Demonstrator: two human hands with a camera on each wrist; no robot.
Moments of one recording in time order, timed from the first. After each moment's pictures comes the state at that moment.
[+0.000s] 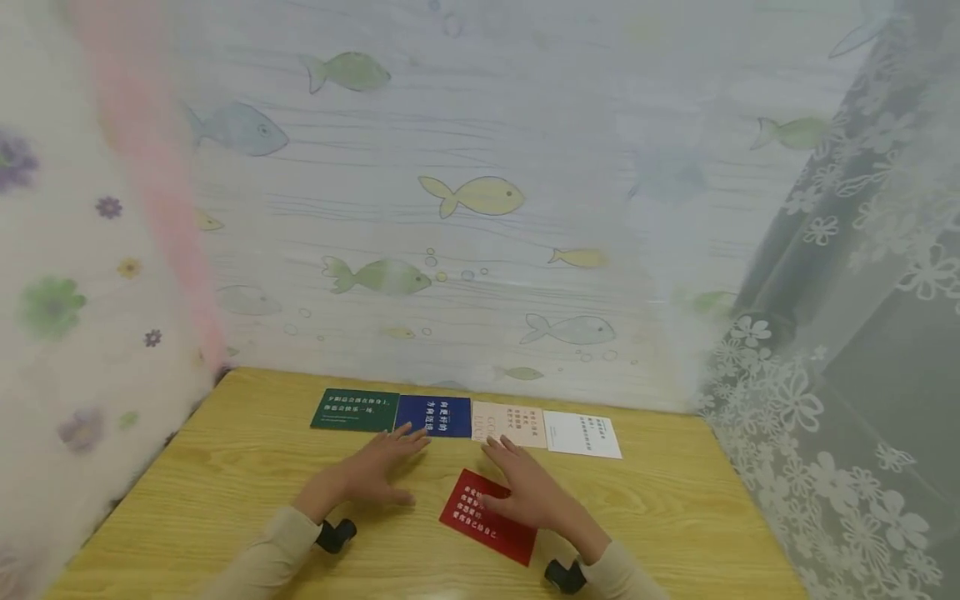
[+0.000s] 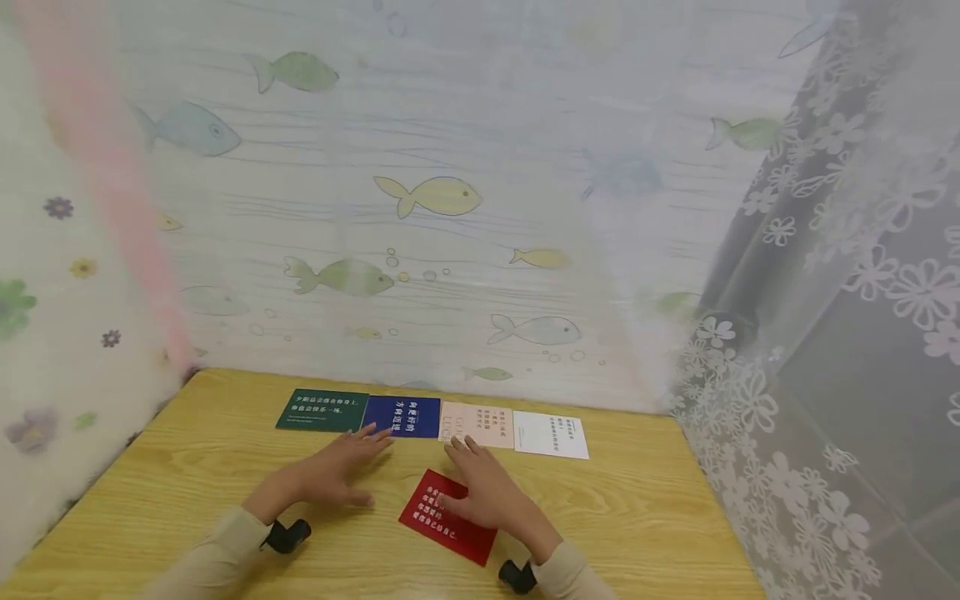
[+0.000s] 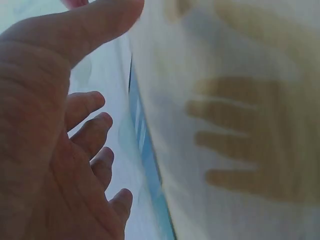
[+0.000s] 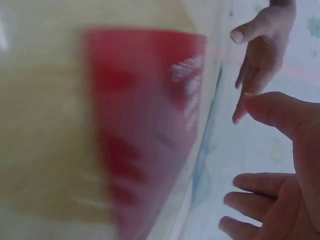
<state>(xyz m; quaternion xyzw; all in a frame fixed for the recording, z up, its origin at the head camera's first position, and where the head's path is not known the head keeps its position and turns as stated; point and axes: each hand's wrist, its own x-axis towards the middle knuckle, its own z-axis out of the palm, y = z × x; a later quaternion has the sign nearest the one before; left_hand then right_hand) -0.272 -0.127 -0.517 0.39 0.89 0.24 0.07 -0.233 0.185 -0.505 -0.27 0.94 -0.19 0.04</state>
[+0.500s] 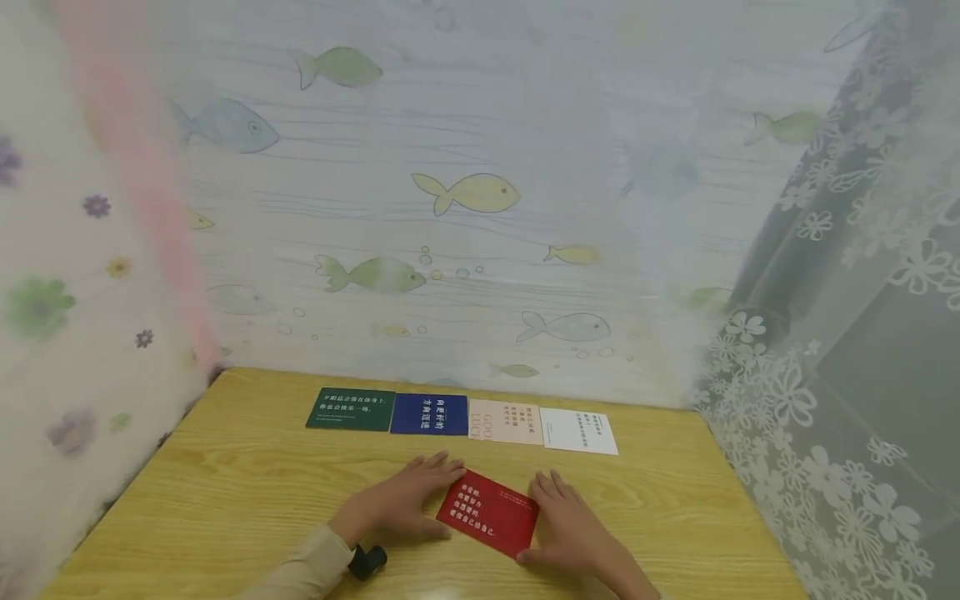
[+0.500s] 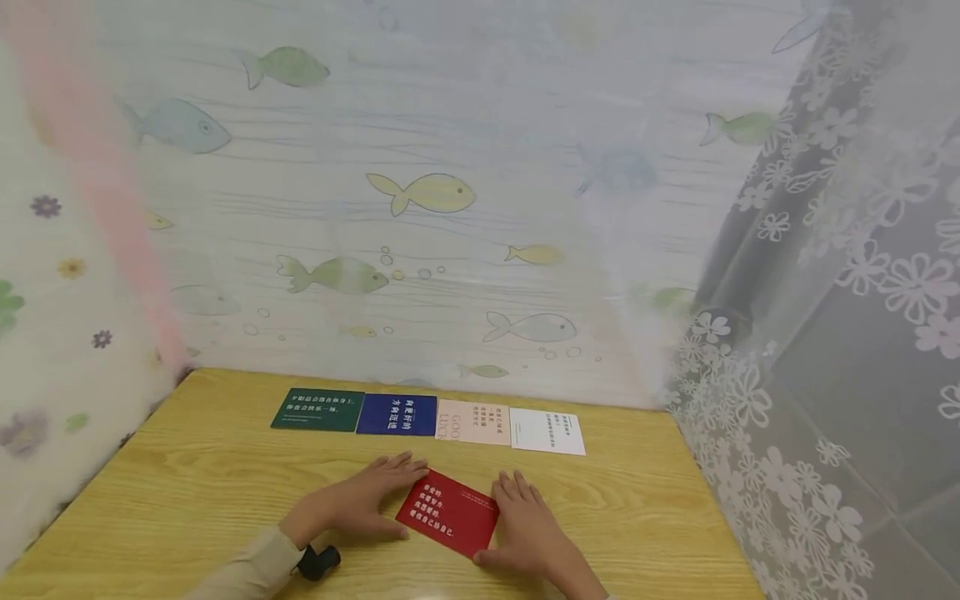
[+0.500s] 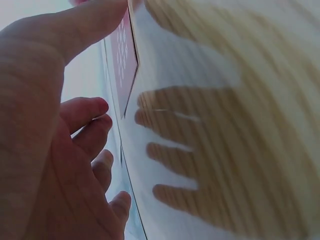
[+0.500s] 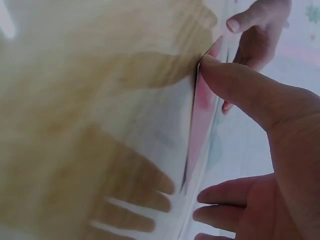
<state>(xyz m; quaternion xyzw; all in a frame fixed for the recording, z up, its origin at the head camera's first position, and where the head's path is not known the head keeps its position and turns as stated) -0.240 -0.071 -0.528 0.40 0.88 0.24 0.12 -0.172 0.233 -0.511 -0.19 0.97 -0.14 0.07</state>
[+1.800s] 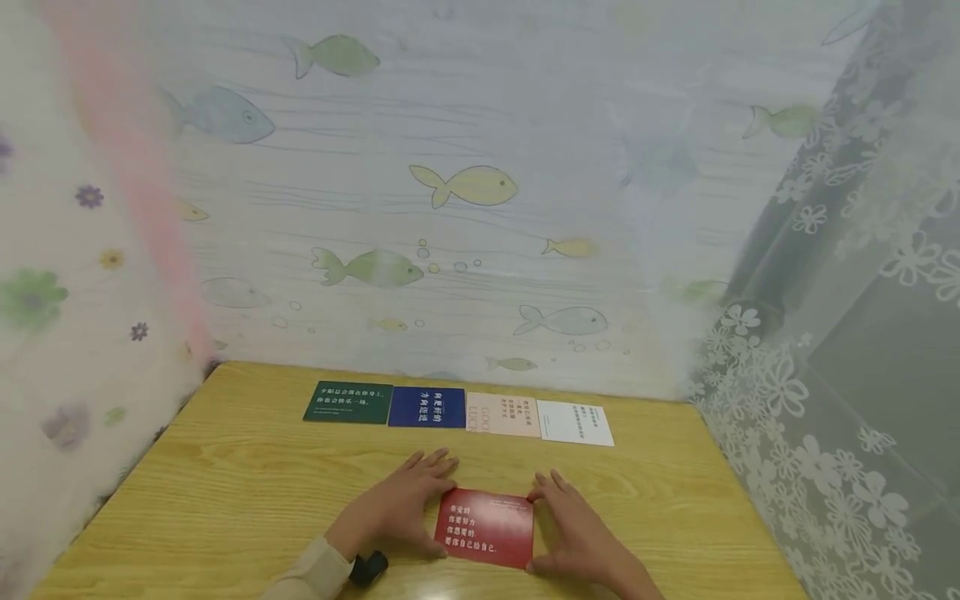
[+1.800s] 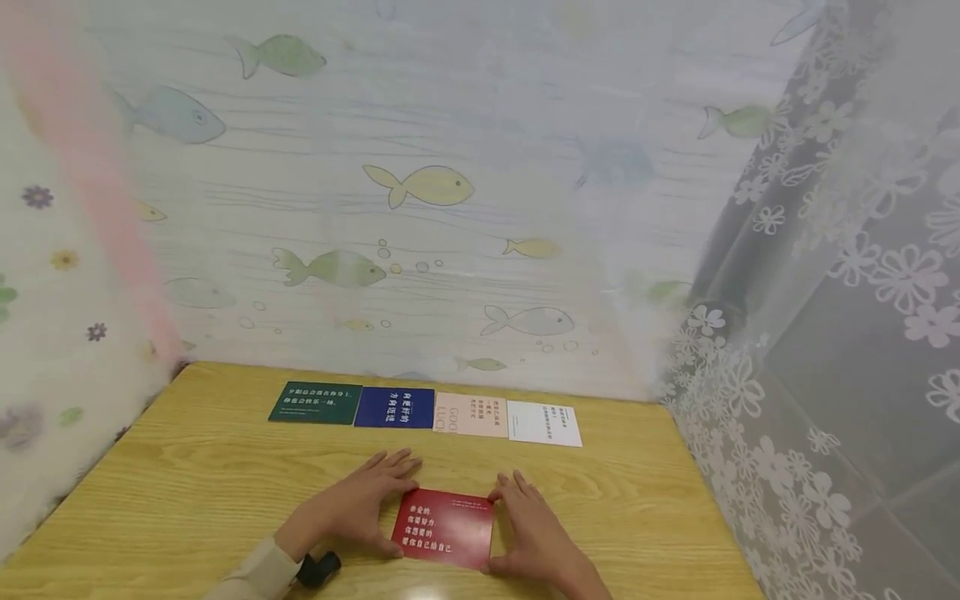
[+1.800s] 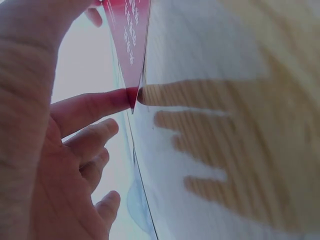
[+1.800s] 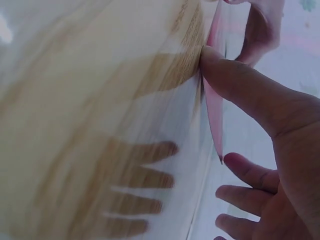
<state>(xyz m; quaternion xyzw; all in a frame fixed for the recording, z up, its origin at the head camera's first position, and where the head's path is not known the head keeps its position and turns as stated) -0.221 -0.067 -0.525 0.40 0.89 0.20 0.07 -0.155 0.251 -0.515 -0.22 0.95 -0.23 0.02</state>
